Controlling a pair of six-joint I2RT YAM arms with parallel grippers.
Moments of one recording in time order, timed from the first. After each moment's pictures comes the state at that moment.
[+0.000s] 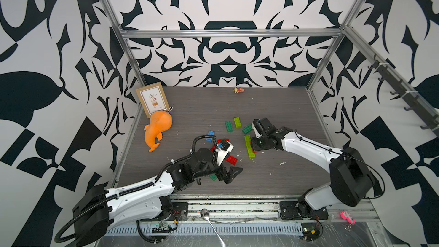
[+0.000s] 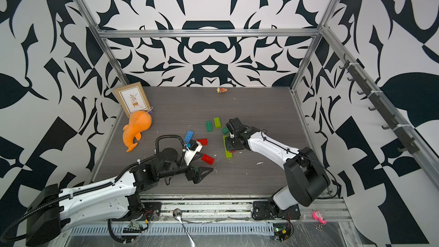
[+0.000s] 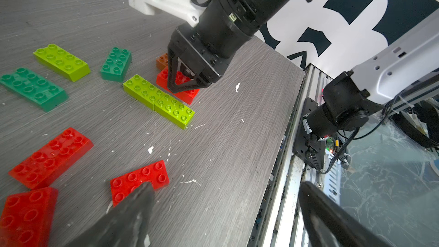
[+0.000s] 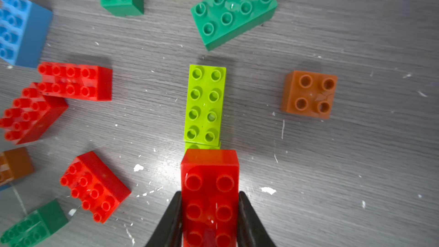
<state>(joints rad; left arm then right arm) -1.05 0.99 0.48 0.10 0.18 -0.31 0.58 1.52 0.95 -0.57 -0.01 0.41</state>
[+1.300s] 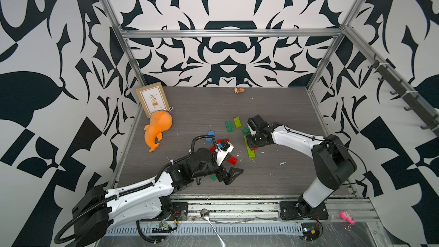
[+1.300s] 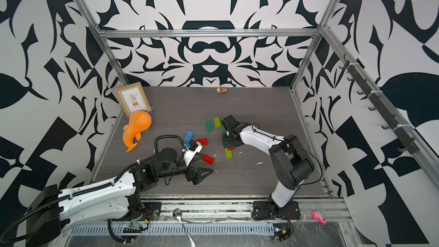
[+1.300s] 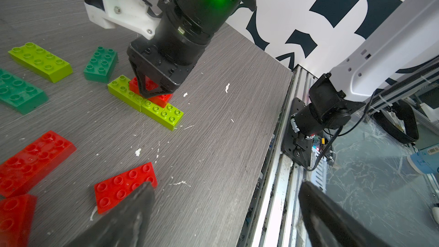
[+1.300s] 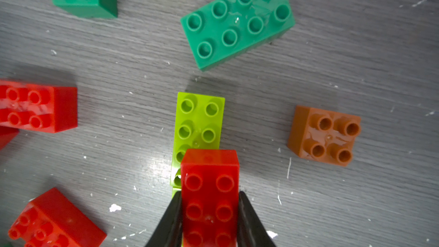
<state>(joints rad) -1.04 0.98 0.48 0.11 0.23 -0.33 0.58 1.68 1.05 -0.57 0.03 0.37</state>
